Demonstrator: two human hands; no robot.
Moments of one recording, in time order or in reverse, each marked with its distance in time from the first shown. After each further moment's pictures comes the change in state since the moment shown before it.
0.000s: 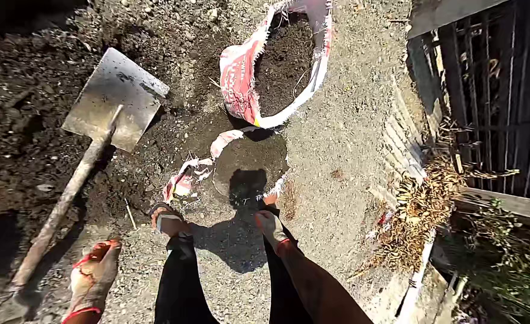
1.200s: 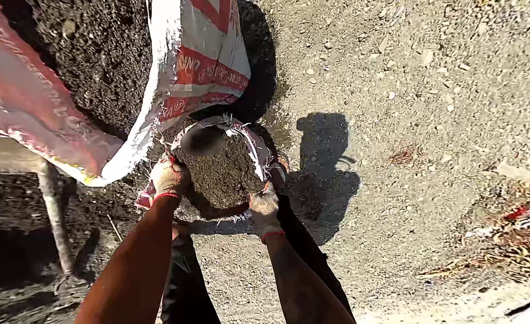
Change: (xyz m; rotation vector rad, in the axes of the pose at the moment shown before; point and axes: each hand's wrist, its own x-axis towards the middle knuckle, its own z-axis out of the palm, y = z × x) left_hand 0.163 0.307 0.361 0.893 -0.079 -0.138; right_hand 0.183 -0.031 -0.118 0.199 0.096 -0.032
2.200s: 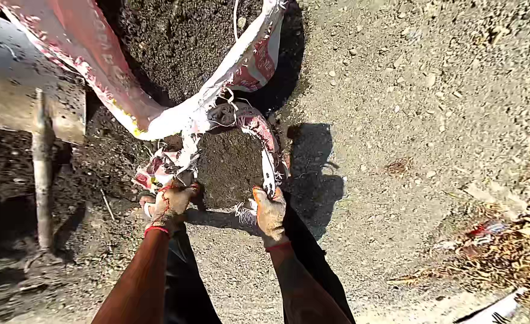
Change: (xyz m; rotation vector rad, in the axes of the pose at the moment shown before) left_hand -0.071 -0.098 0.028 -0.531 -0.200 -0.099; right_hand -0.055 0.006 0.020 0.542 0.130 -0.095
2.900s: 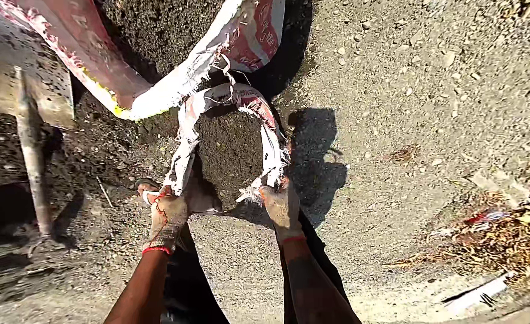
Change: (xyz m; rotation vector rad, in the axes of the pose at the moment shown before) left_hand -0.064 0.003 0.006 -0.039 0.072 -0.195; right_hand 0.006 -0.017 -0.037 -0.728 -0.110 0.091
